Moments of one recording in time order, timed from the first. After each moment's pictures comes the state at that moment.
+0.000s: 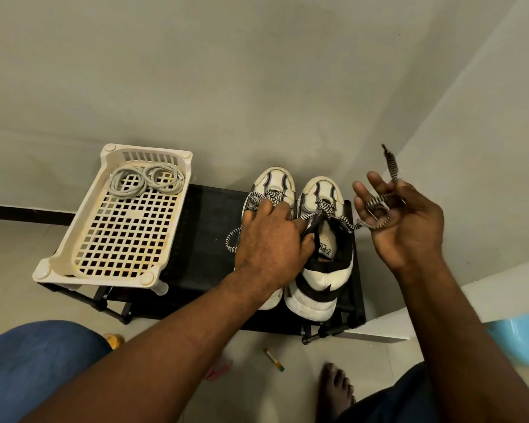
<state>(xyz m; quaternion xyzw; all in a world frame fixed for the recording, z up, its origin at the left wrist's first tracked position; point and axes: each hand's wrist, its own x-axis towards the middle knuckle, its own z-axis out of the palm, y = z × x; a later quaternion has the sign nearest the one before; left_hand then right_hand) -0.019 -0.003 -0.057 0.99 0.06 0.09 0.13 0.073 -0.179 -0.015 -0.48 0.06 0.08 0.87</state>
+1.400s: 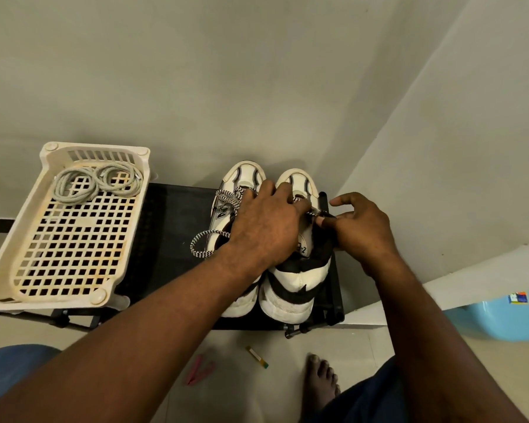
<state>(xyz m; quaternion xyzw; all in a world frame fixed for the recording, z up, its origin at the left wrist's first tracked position) 0.036 -0.019 -0.052 0.99 -0.05 0.06 0.08 0.081 -0.189 -0.043 -0.90 0.04 0.07 0.43</state>
